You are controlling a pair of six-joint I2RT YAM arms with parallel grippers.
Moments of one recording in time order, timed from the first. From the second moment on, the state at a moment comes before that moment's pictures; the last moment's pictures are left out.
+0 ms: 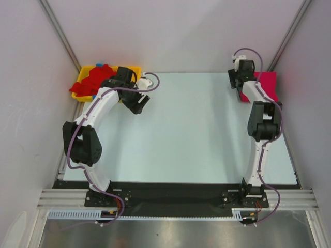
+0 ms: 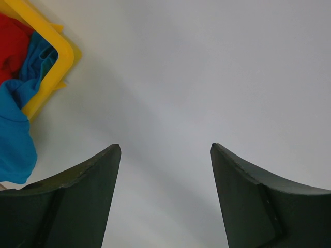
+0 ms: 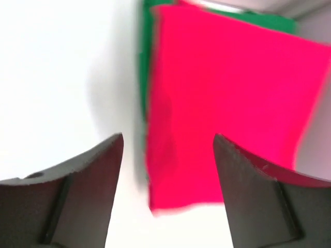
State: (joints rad) left arm -0.26 1.78 1.63 -0.90 0.19 0.55; right arm -0.01 2.28 1.89 -0.22 0.25 -0.35
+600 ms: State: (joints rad) left arm -0.26 1.78 1.63 -0.90 0.19 0.55; right arm -0.38 2.34 1.93 -0.17 0.06 -0.01
